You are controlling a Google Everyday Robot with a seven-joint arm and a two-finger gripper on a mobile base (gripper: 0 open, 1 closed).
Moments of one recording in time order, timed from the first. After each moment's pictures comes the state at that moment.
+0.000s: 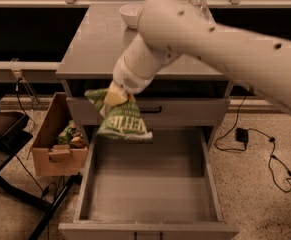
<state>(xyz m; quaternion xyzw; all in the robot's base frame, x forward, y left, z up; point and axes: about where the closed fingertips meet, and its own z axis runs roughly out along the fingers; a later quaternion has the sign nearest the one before) 0.564 0.078 0.845 -0.63 0.72 0.14 0.26</state>
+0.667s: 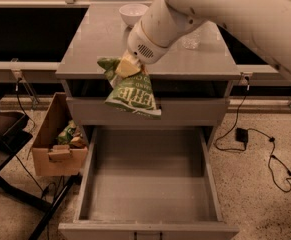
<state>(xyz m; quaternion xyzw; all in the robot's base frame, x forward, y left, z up) 0.595 0.047 0.914 -0.59 0.74 0.12 0.30</state>
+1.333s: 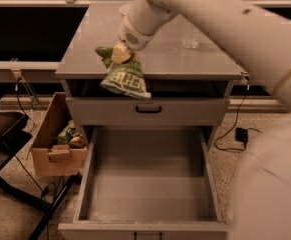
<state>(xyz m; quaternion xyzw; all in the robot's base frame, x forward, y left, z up) 0.683 0.060 0.896 -0.57 0.76 0.09 0.30</state>
